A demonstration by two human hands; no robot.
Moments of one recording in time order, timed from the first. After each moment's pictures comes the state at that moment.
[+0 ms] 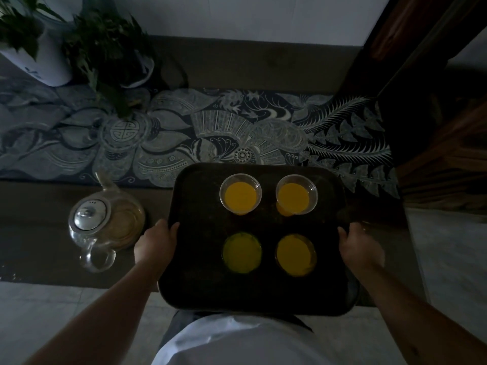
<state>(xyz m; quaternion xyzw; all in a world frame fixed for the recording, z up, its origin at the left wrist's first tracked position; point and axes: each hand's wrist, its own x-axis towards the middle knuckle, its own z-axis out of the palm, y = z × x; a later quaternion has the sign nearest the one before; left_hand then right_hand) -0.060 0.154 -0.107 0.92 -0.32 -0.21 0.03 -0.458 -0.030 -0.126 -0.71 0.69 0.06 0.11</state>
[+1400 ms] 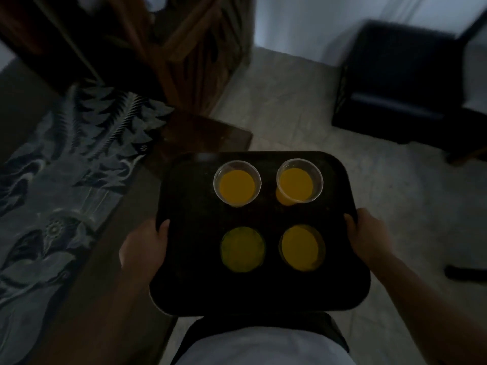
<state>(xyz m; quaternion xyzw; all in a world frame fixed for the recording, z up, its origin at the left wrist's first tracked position) -0.229 0.082 -0.079 0.56 -0.81 -0.19 -0.01 -0.553 0.392 -0.089 -0.19 0.96 -0.12 0.18</state>
